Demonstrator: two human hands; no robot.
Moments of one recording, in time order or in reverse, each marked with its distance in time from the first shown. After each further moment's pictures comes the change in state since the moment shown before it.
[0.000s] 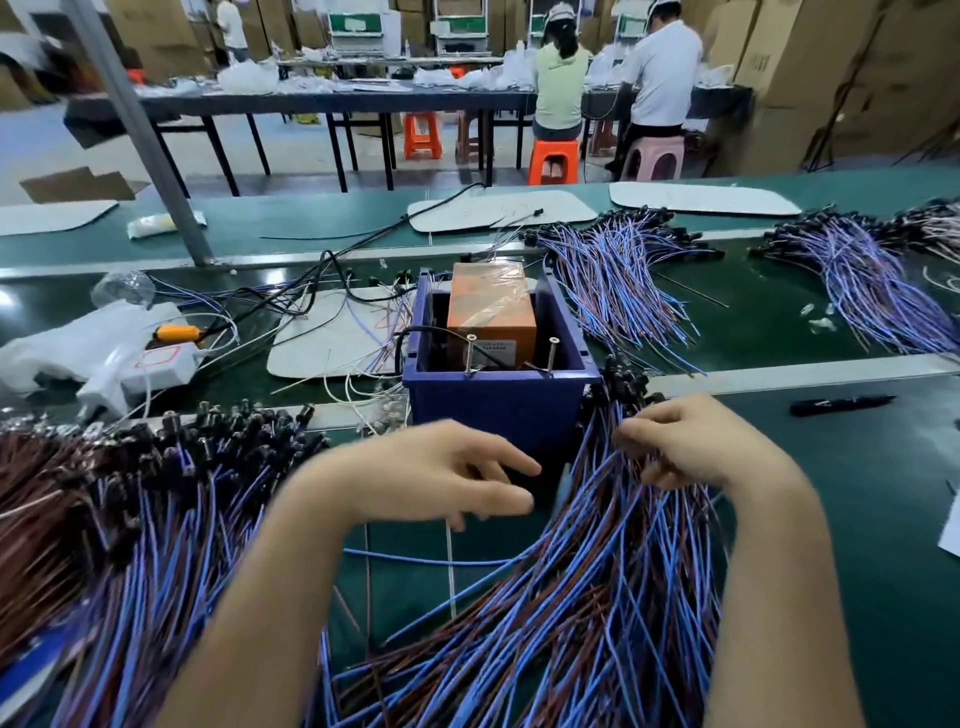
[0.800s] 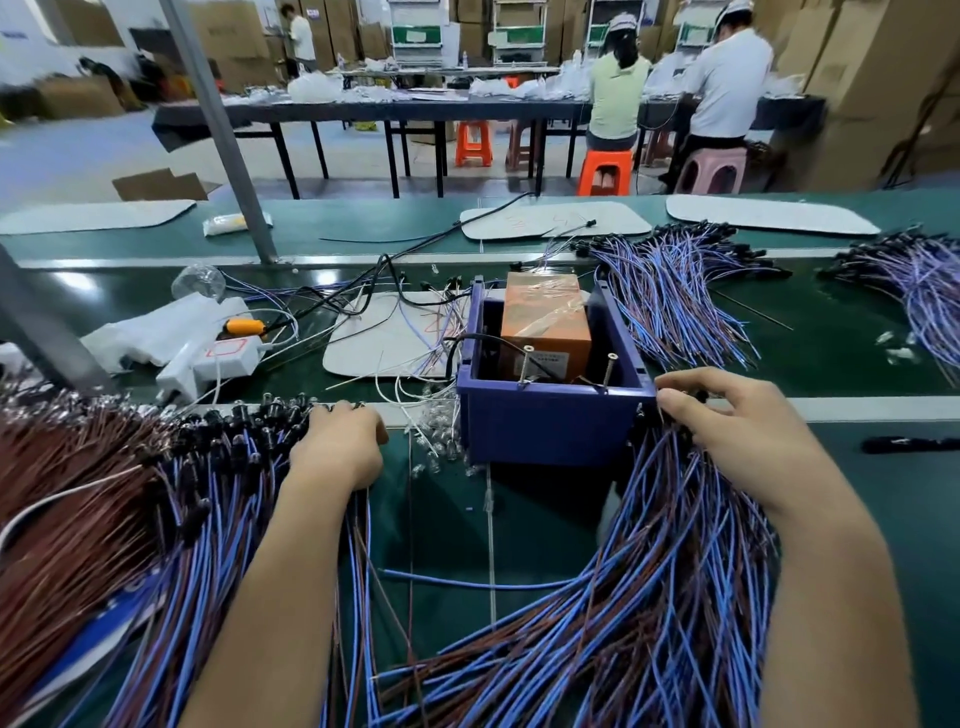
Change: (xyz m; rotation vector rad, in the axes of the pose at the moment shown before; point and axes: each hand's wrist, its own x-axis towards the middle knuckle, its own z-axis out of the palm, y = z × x) left_hand -0.003 -0.105 -0.045 0.581 0.529 -0.794; right_hand -0.008 -0.023 0.008 0.133 0.199 -0.300
